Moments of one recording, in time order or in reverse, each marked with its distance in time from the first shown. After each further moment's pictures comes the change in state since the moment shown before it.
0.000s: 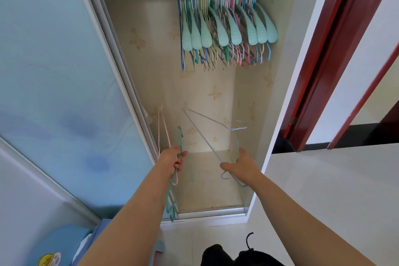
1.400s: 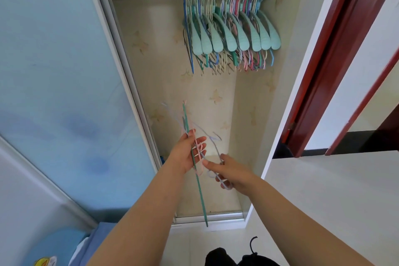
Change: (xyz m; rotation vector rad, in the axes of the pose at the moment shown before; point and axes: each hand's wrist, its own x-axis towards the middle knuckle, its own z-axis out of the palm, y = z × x) left_hand -0.039 0.019 0.046 -0.129 -0.203 0.156; right_hand -0.033 -0.041 0.016 0.295 -0.326 -0.010
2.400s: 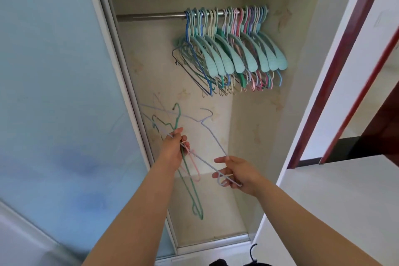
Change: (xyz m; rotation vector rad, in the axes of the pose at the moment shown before) left_hand 0.071 0.096 -0.028 0.005 0.022 0.175; right_hand 0.068 -0.045 -0.001 0.277 0.073 -0.053
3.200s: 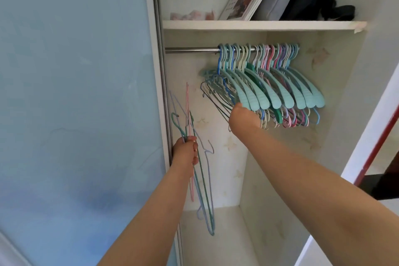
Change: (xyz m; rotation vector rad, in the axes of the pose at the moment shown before) left_hand 0.062 0.082 -0.013 0.157 0.062 0.112; right_hand 0.109 -0.213 0.079 -1.418 0.809 -0.391
